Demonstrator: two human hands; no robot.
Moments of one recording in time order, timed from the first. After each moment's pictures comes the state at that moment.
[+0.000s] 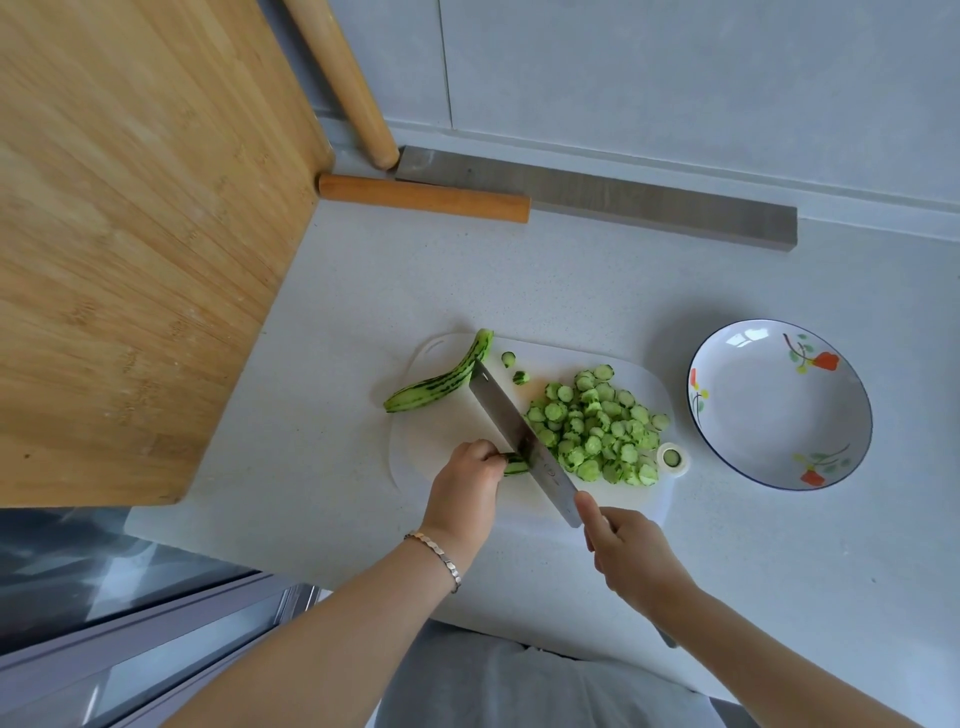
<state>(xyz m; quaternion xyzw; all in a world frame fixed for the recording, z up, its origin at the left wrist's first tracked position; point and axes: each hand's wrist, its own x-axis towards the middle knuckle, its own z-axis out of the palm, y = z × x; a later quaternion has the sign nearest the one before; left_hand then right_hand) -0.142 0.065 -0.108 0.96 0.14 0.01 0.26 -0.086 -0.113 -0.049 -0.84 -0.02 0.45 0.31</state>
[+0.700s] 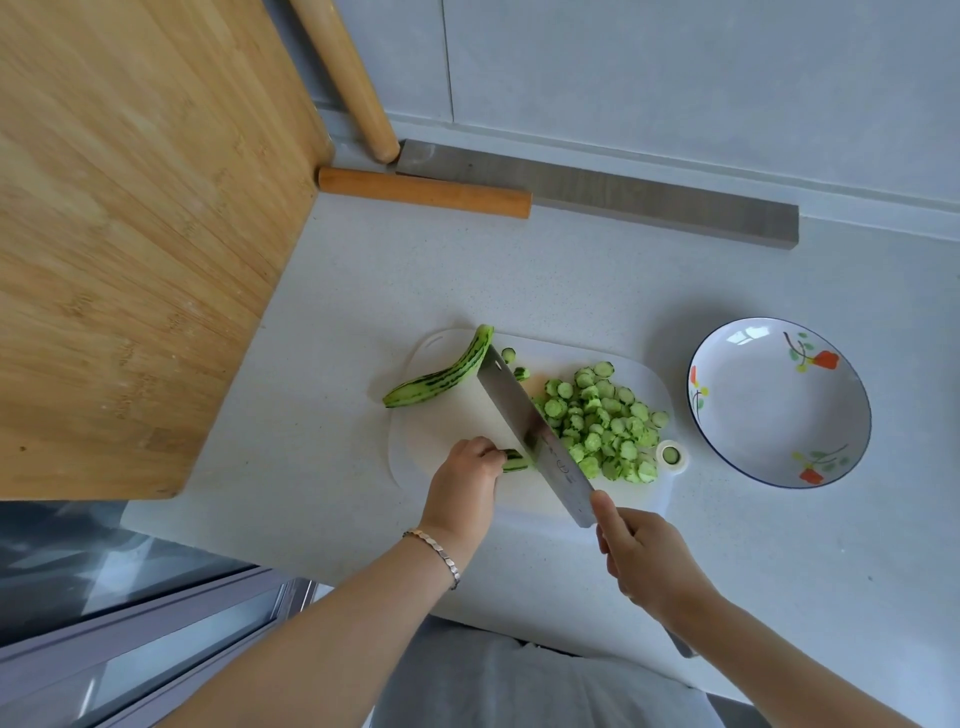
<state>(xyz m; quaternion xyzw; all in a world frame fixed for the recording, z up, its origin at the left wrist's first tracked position) -0.143 0.064 -0.104 0.95 0.14 0.04 0.26 -0.086 -0.121 -0.035 -0.83 -0.01 0.44 0.34</state>
